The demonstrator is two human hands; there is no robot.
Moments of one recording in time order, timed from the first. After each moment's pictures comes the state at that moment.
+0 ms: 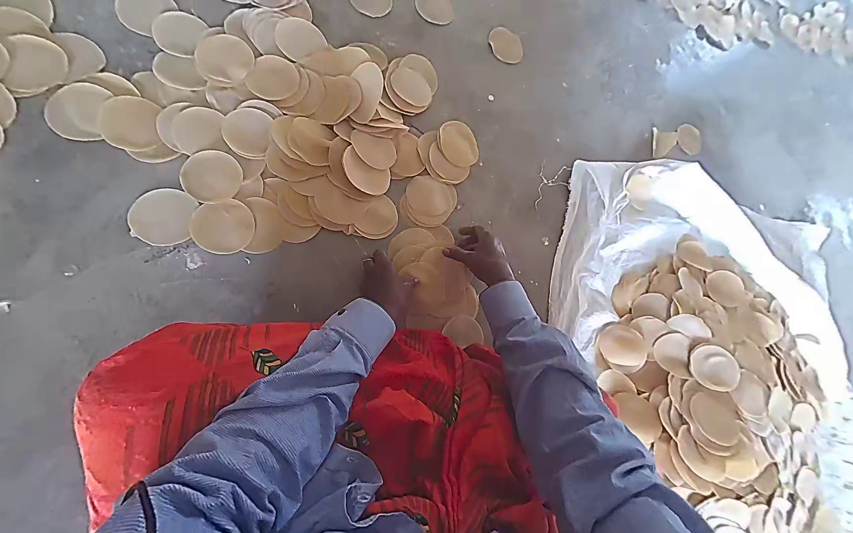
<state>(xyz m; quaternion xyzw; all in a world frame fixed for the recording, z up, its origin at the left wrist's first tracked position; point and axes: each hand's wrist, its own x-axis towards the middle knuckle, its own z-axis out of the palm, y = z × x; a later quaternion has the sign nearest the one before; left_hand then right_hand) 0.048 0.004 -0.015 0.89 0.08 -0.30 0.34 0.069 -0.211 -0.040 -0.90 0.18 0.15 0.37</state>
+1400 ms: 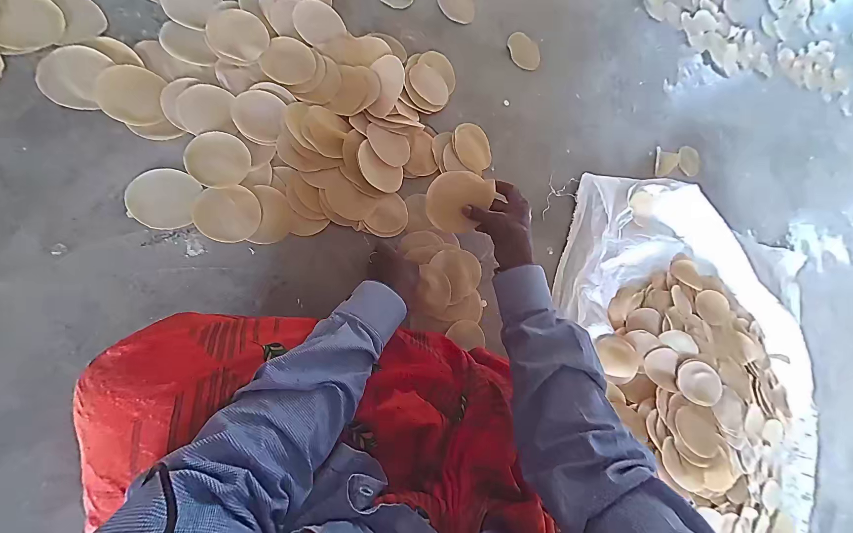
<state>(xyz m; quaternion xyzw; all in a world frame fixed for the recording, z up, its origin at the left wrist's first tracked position) 0.072 0.001 -0.021 0.81 0.19 -0.31 0.45 0.110 -0.187 0.004 -0.78 0.19 0.00 0.59</state>
